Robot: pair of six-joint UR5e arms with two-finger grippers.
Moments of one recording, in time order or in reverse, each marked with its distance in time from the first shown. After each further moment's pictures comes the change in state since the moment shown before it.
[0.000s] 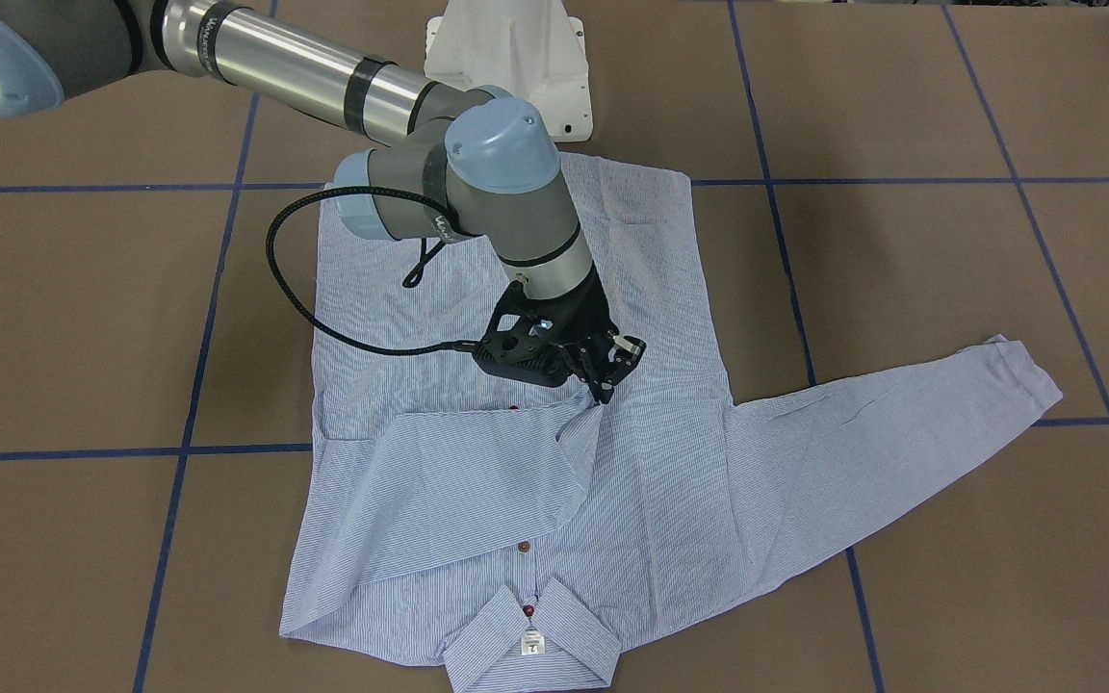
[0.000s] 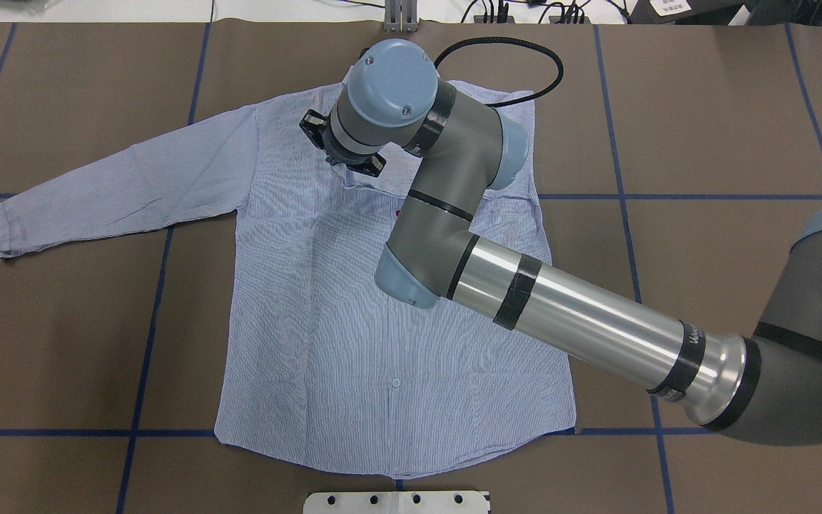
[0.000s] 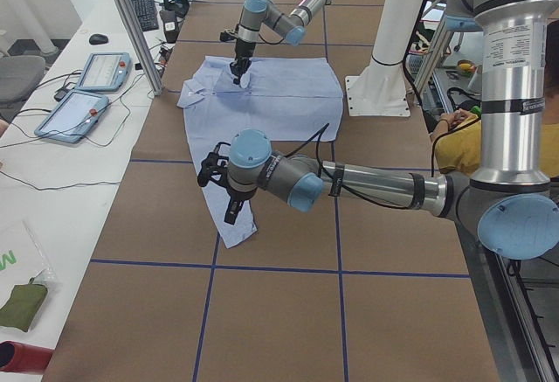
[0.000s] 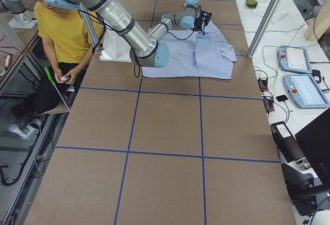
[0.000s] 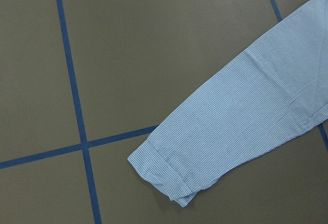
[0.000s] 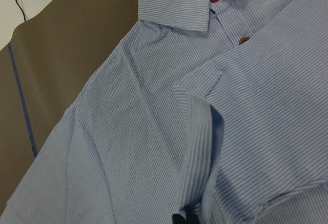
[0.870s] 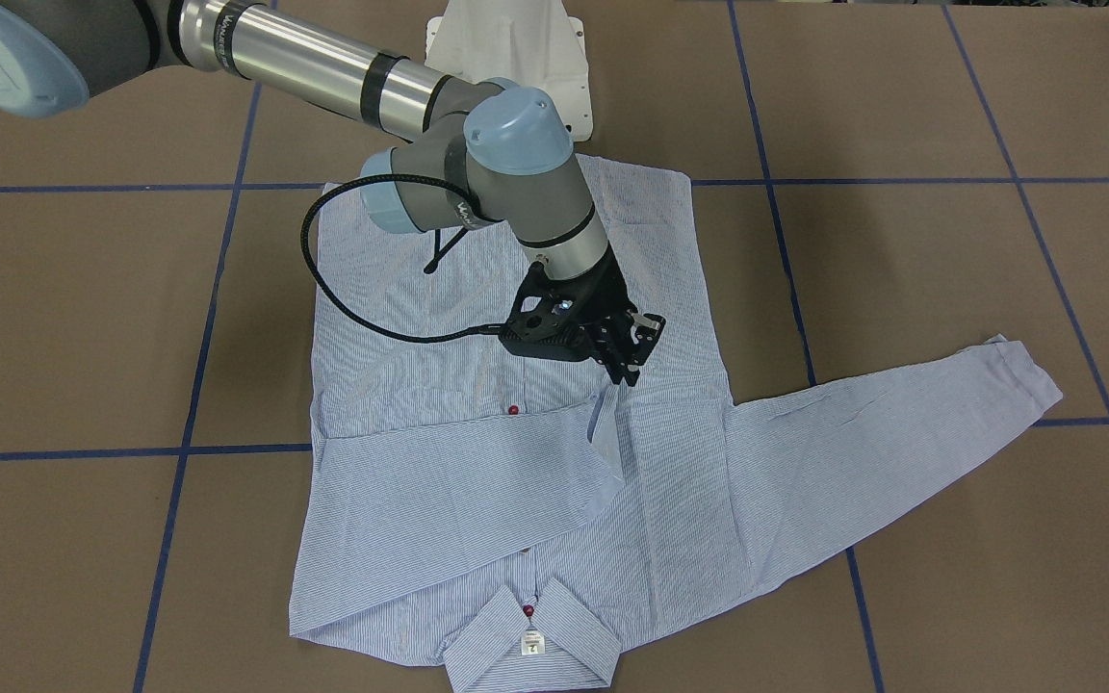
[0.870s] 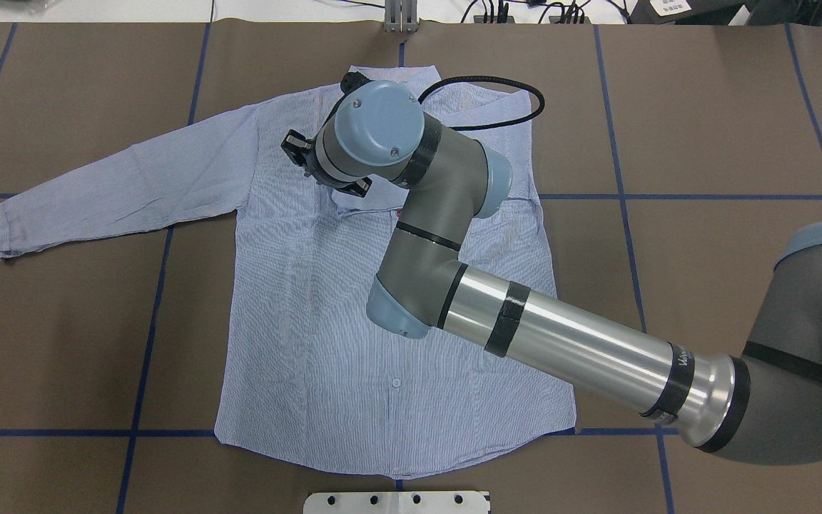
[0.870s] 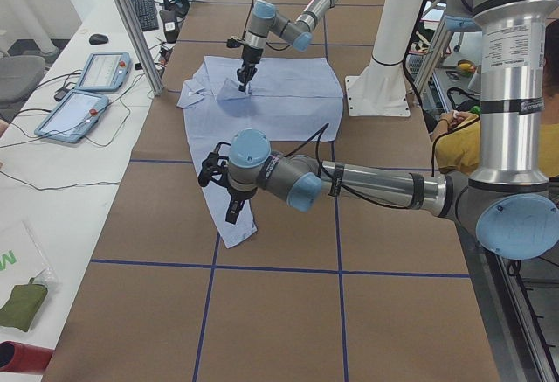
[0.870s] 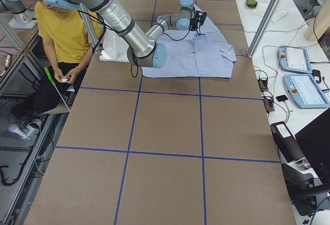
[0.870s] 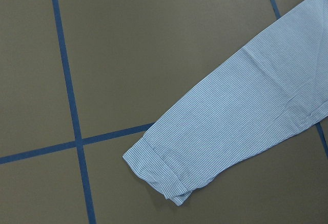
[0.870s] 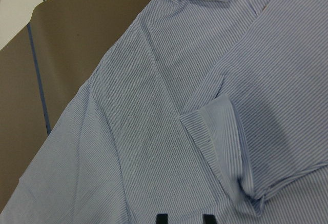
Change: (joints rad) left arm 0.046 -0.002 0.005 -0.045 0.003 -0.098; right arm -0.055 -0.004 -0.006 0.058 -0.077 0.000
